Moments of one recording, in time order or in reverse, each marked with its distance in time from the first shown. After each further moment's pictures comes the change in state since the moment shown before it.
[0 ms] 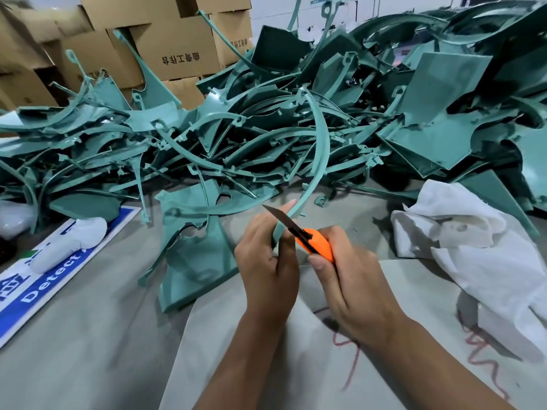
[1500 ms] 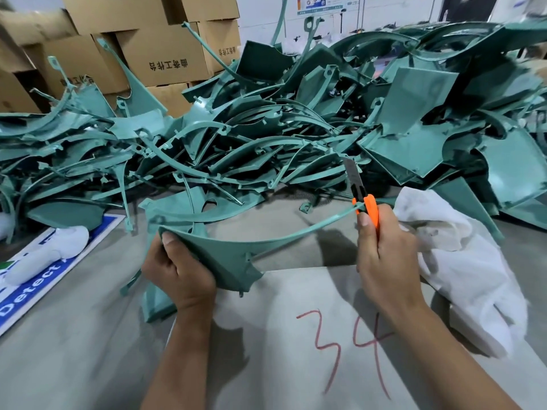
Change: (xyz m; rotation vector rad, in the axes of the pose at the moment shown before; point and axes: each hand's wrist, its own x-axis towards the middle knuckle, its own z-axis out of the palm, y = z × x) left_hand 0.021 -0.057 -0.050 -0.002 0.459 -0.260; right_hand 0.010 0.047 -0.034 -0.140 0.348 0.271
